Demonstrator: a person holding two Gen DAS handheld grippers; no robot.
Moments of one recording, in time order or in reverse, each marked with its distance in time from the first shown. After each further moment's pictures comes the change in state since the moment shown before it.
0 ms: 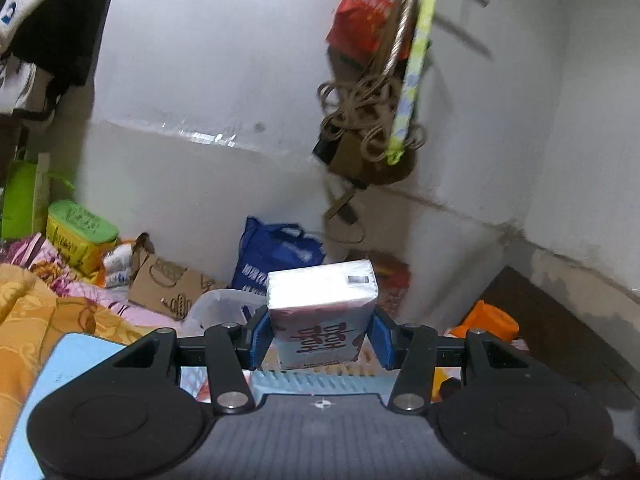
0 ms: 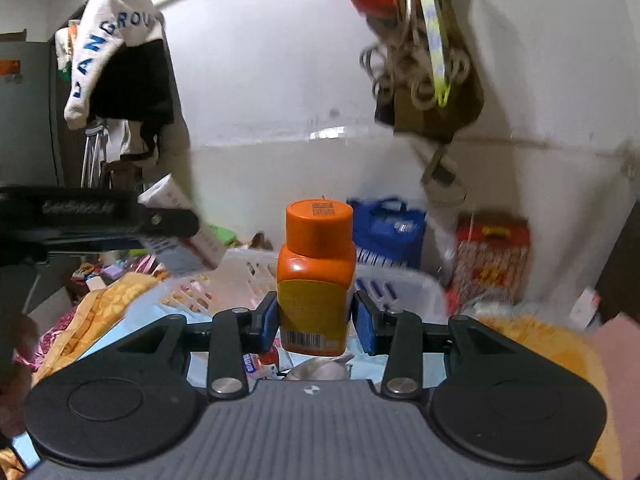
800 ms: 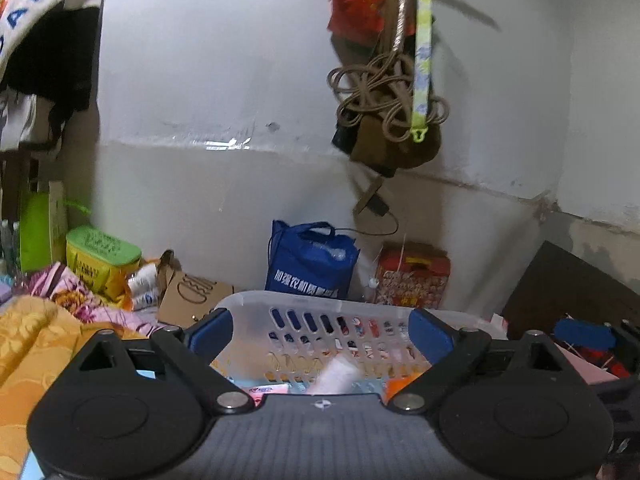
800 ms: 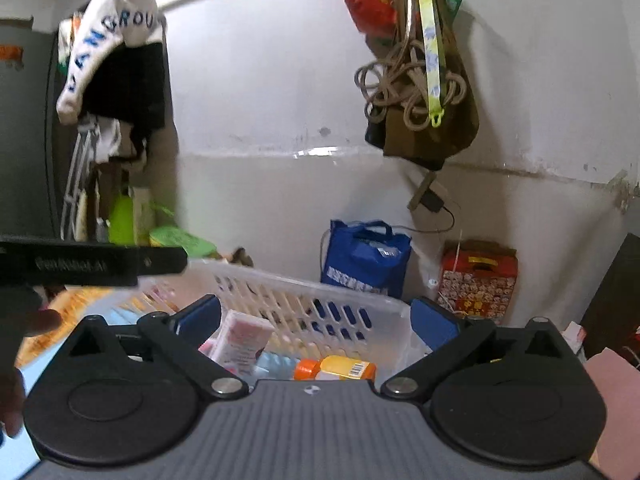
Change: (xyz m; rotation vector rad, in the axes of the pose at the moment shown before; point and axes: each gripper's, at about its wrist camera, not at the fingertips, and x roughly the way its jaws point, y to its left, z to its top) left arm 0.025 0.002 -0.021 0.135 -0.038 0.092; right arm -0.008 -0.012 0.000 -0.071 -0.100 -0.048
